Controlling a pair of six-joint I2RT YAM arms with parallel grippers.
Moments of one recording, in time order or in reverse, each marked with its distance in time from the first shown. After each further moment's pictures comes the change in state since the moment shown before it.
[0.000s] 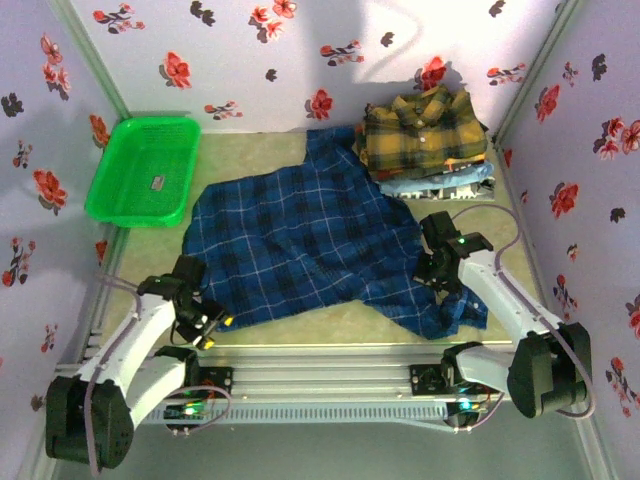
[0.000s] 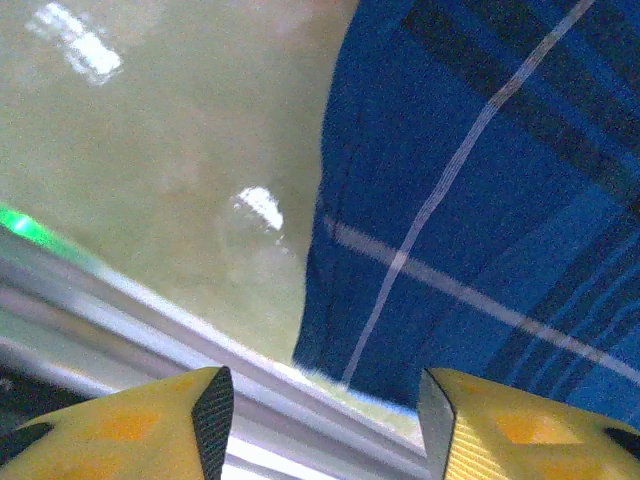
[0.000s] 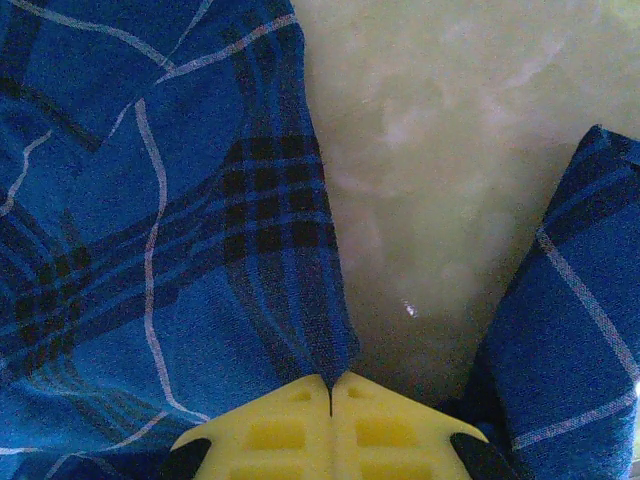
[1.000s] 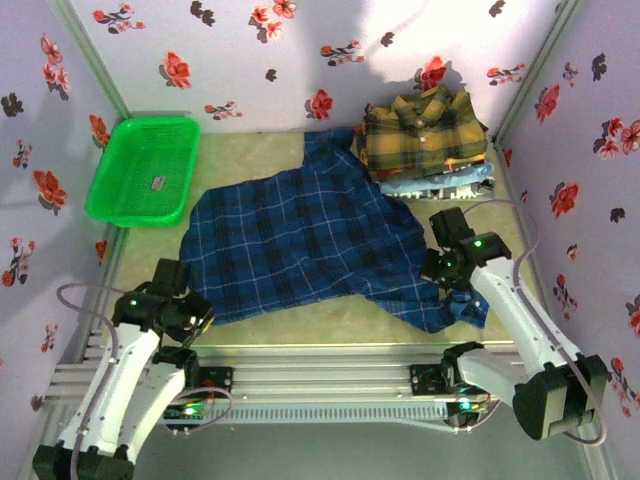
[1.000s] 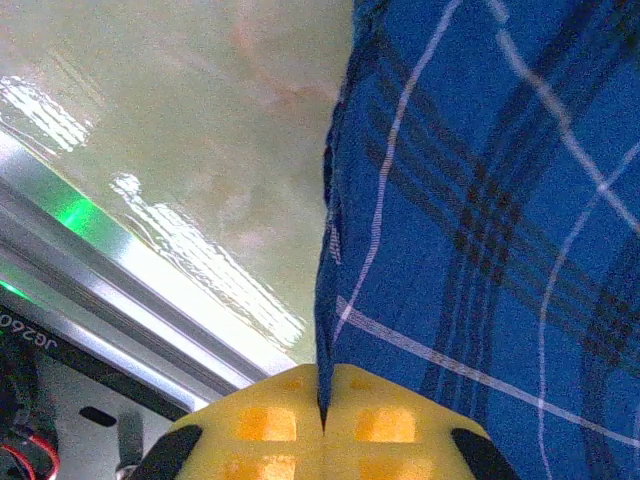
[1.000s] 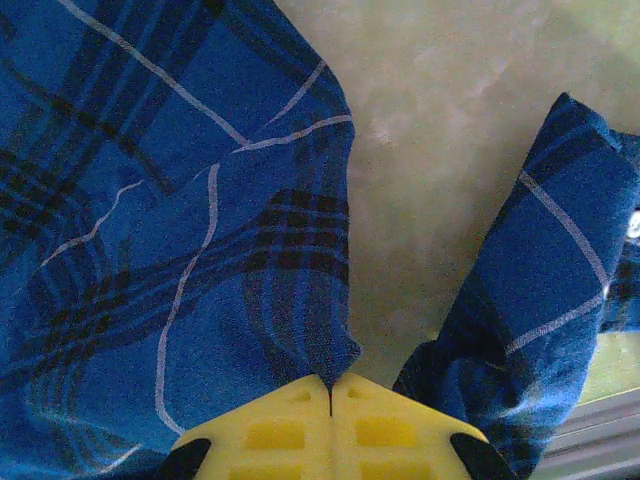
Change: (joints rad) left arm 0.003 -0.287 0.139 -0.196 -0.105 -0.062; right arm 0.000 -0.120 0.113 -0.166 0.002 -0.018
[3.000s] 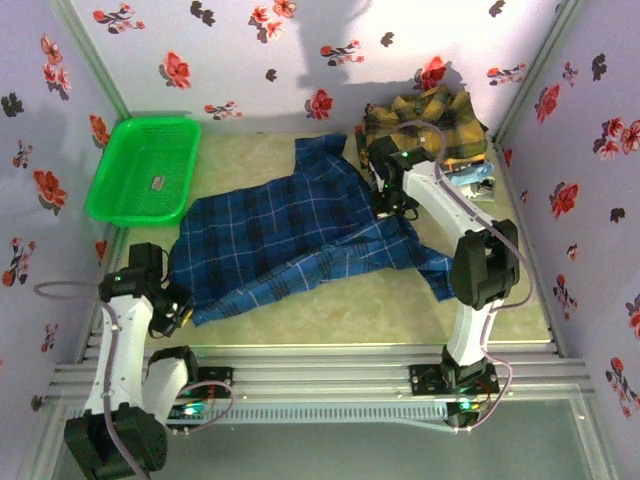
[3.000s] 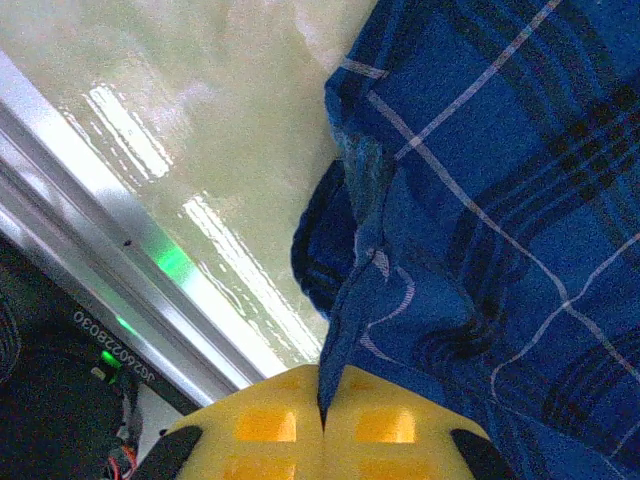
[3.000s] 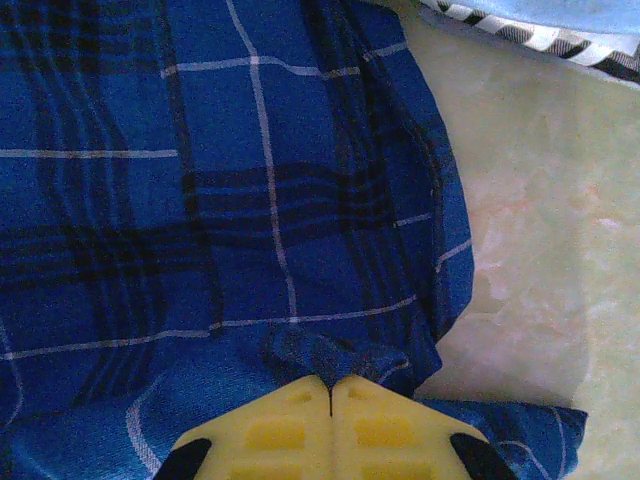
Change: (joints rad) left arm 0.347 0.203 0.091 -0.048 -0.032 0.250; right arm 0.141 0.816 0.763 -0.030 0.090 -0.478
